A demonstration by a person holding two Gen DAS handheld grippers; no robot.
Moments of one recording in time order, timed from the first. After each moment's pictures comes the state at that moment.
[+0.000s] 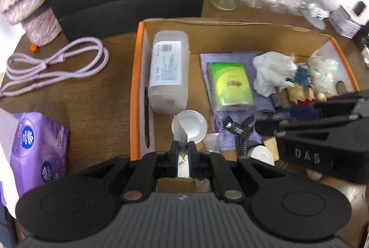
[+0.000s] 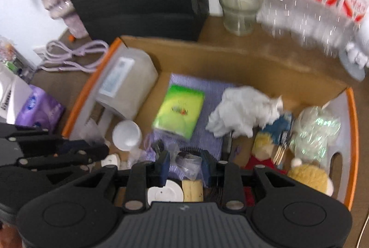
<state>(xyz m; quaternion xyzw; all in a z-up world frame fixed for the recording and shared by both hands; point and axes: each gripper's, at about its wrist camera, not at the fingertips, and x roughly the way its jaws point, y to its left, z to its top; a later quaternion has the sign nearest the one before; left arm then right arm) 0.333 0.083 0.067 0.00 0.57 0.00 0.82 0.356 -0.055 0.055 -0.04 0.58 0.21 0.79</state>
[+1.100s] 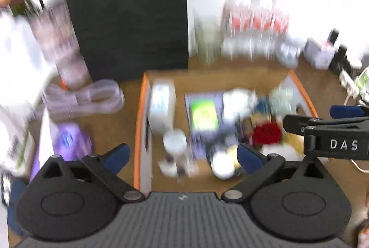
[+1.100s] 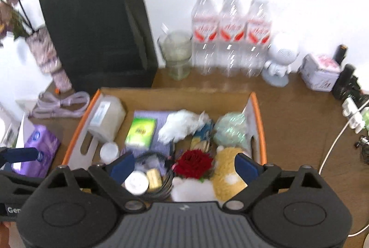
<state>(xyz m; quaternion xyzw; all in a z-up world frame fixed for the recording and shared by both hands) 0.235 0.034 0.160 0.03 0.39 0.02 0.92 0.264 -0.144 0.149 0.01 0.42 0.11 0.90</state>
